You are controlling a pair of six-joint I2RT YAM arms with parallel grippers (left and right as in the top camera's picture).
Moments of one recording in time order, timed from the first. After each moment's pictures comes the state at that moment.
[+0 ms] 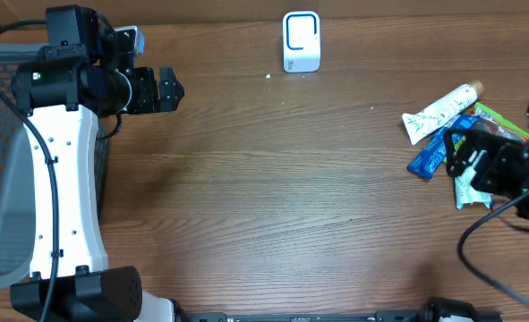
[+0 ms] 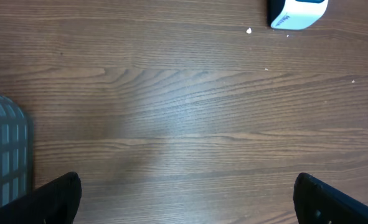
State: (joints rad) left arm 0.11 1.67 1.88 -1.29 0.24 0.00; right arm -0.14 0.95 1.41 -1.08 -0.29 0.20
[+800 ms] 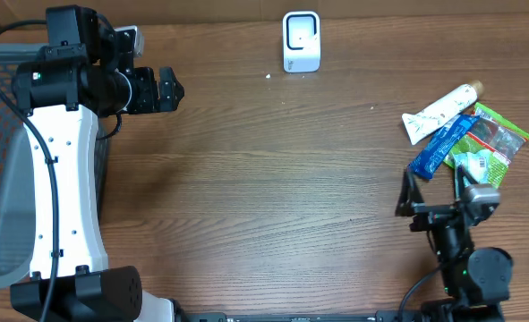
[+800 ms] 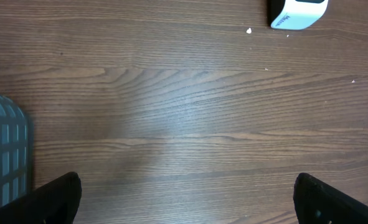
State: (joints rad) left arm 0.11 1.67 1.88 -1.29 0.24 0.00; right arm 0.12 0.16 0.16 0.00 0.00 0.17
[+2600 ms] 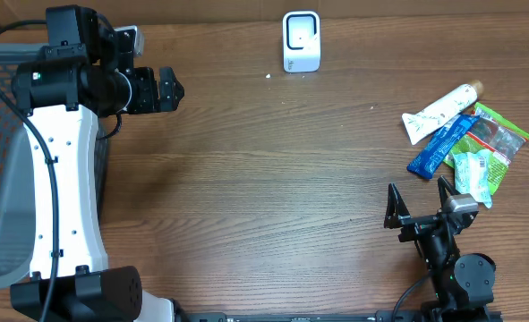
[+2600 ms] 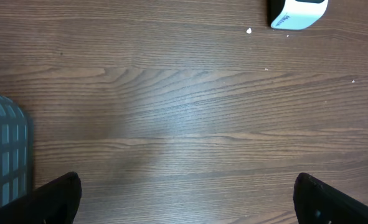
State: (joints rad) left arm 0.11 1.67 1.88 -1.29 0.24 0.00; right arm 0.14 0.01 0.02 -0.03 -0.04 0.17
